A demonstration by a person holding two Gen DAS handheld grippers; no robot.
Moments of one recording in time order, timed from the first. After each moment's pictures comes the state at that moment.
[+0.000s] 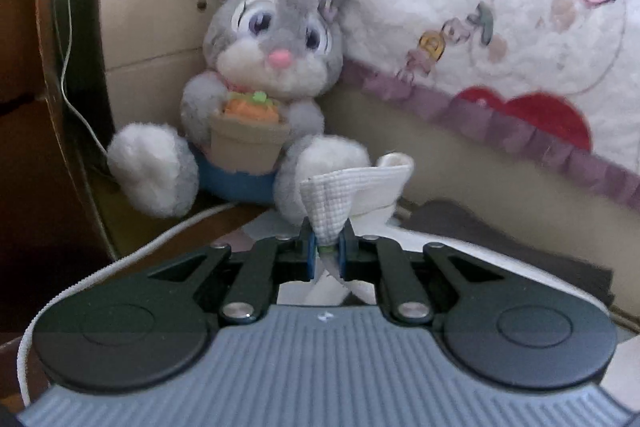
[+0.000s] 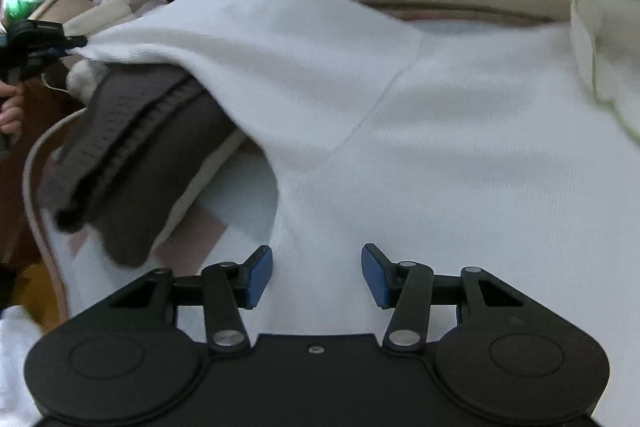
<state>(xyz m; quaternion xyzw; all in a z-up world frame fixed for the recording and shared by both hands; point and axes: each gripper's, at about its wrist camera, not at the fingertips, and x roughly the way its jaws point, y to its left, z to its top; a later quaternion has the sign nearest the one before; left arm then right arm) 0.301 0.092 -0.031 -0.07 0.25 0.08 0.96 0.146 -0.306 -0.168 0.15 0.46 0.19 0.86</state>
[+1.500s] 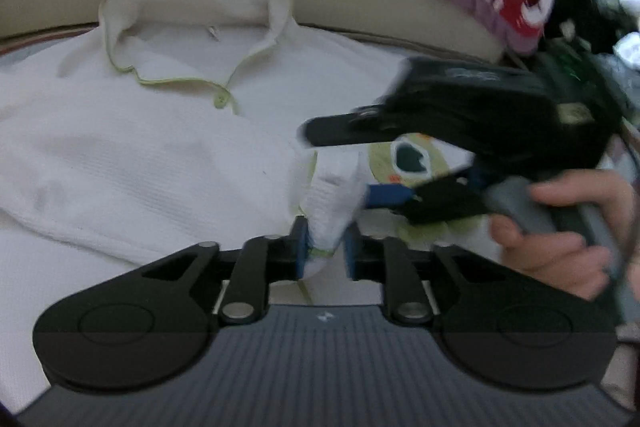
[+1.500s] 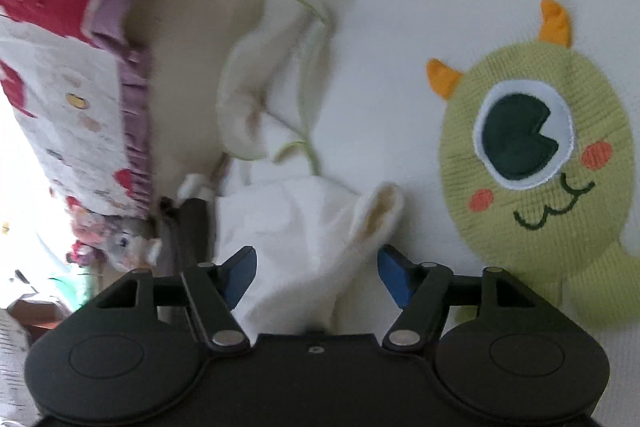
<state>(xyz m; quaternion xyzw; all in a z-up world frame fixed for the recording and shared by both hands) 0.060 -0.370 -0.142 0.01 0.43 -0.43 0.79 0.029 -0.614 -0.226 0.54 0.39 0.07 0.74</state>
